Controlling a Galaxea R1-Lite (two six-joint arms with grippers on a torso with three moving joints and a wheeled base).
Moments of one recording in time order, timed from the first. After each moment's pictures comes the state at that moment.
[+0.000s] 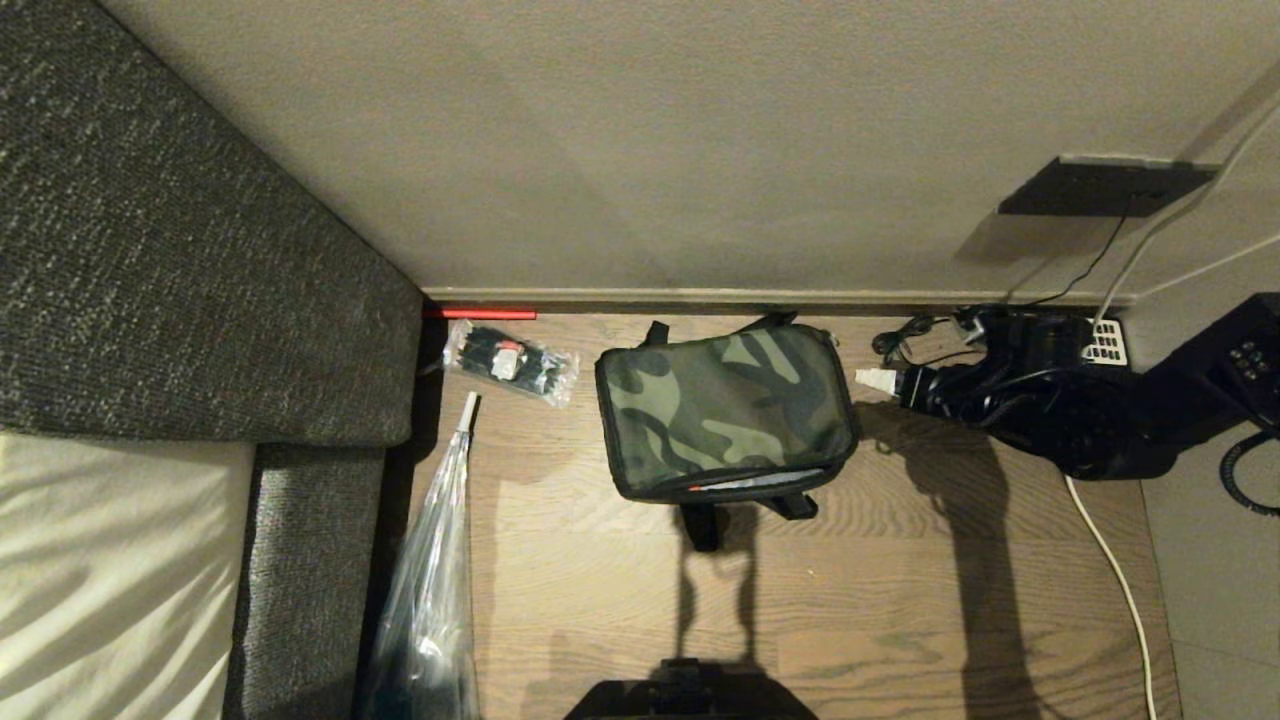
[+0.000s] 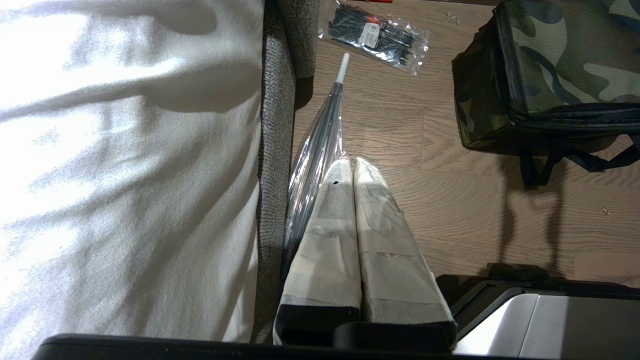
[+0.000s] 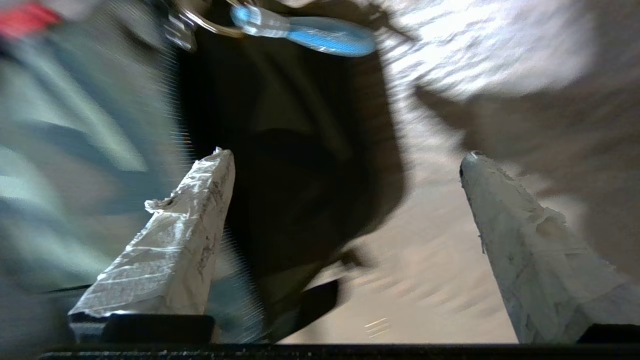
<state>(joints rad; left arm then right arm) 0.00 0.00 0.00 0.00 0.00 -0.01 -0.02 2.24 -1.19 -0.73 0.42 0.29</state>
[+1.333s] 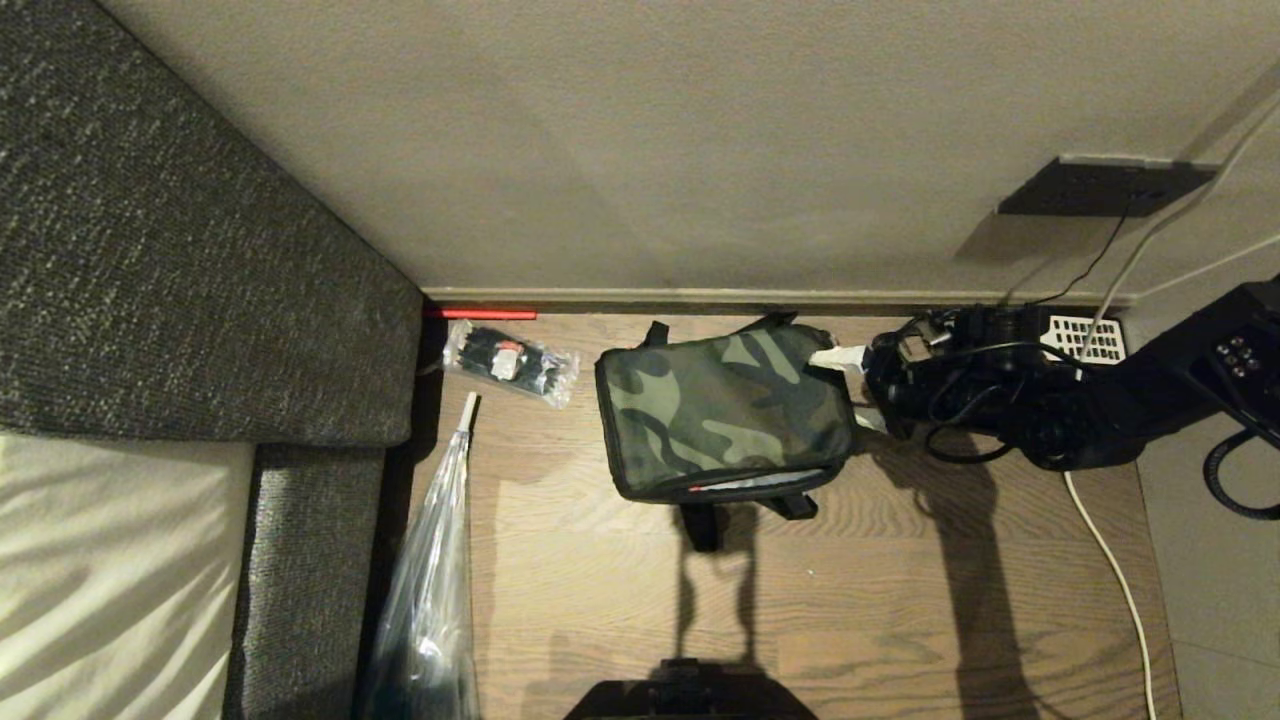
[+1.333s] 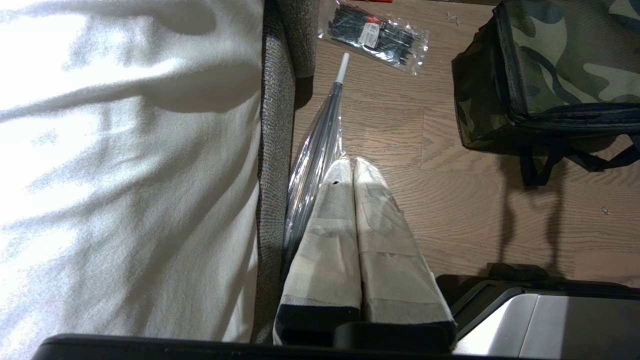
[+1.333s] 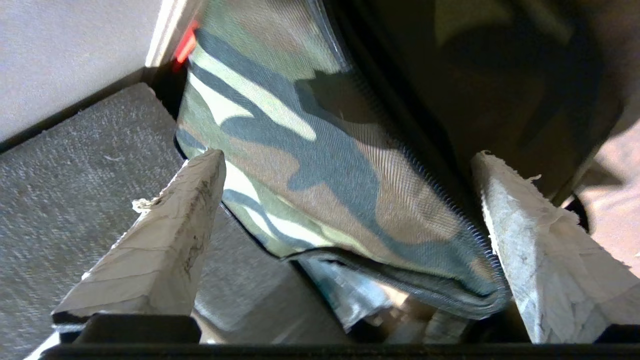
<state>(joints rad) 0.00 0.00 0.00 0.00 0.00 -0.01 0.09 2.22 -1.22 -0.65 0.58 0.84</state>
